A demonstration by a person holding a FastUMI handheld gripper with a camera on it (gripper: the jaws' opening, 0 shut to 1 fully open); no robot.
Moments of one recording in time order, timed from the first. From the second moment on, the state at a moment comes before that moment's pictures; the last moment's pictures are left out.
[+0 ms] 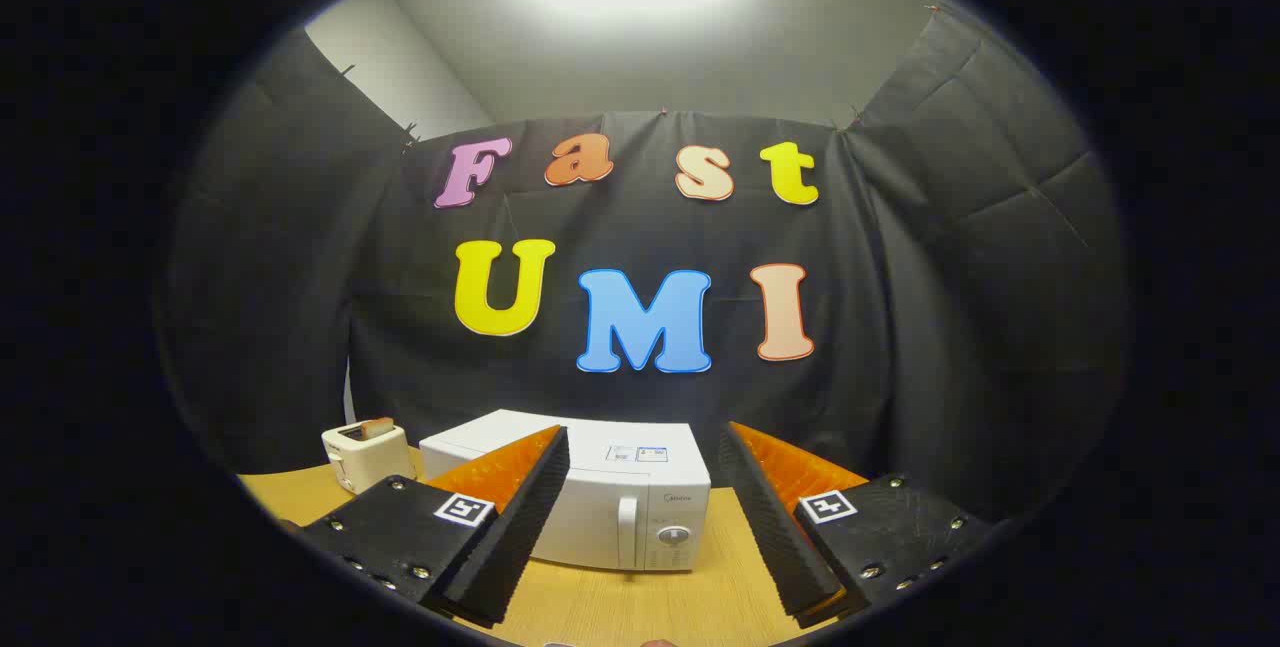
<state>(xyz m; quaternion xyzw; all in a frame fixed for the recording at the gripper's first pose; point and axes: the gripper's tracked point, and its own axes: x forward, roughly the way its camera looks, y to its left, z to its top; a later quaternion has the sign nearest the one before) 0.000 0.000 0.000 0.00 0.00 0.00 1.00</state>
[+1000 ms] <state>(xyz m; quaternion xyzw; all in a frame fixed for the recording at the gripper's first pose) 0.040 0.003 -0.027 -0.01 0.01 0.01 1.00</state>
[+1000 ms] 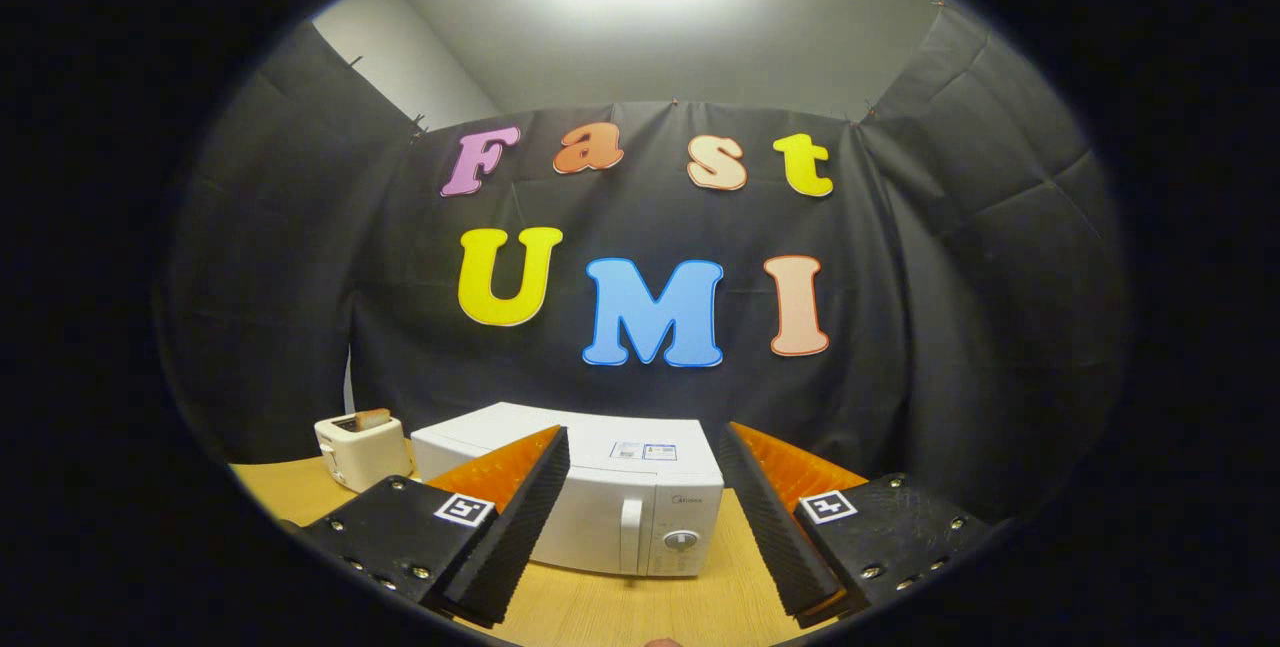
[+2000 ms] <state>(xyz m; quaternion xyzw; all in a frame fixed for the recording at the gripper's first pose) 0.149 0.020 -0.238 0.01 0.22 0.03 0.97</state>
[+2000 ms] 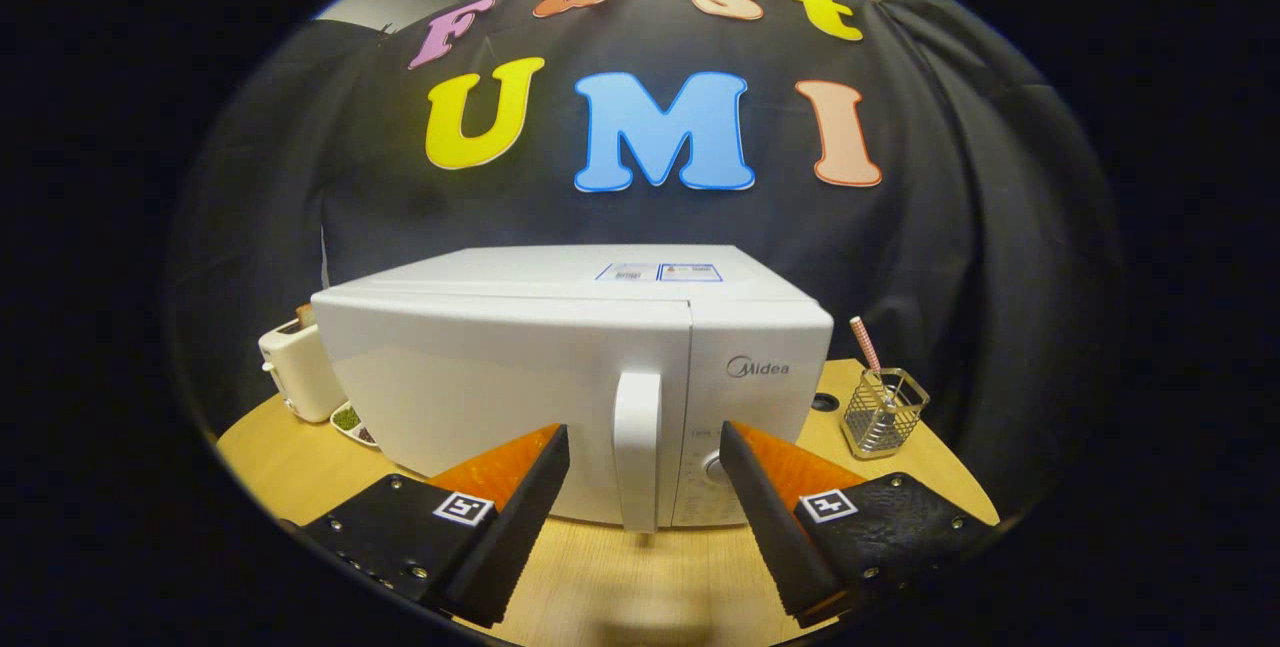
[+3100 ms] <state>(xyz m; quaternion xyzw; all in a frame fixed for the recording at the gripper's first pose) 0.135 0.030 -0.263 -0.02 0.29 0.02 0.96</state>
